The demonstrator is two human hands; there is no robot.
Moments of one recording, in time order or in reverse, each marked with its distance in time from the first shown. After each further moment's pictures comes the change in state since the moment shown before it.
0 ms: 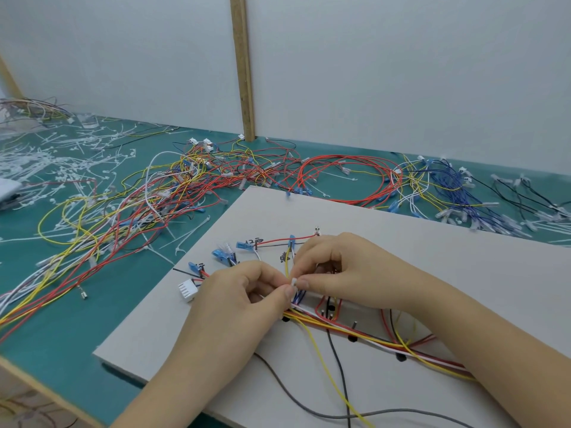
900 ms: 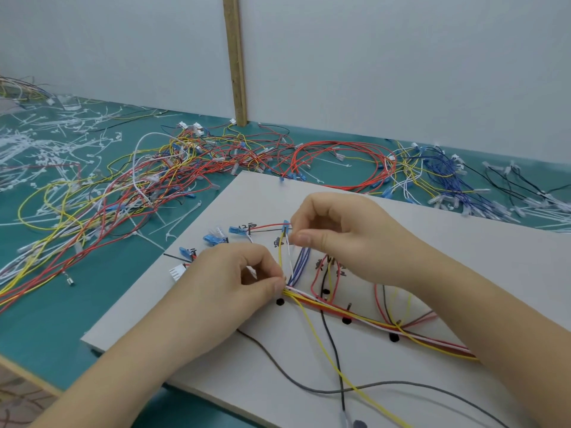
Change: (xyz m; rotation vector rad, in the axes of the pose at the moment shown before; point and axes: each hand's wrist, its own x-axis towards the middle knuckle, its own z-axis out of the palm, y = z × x) left_hand 0.012 0.002 -0.015 0.258 -0.223 0.087; right_hand -0.005 -0.028 -0.005 0.060 0.167 0.023
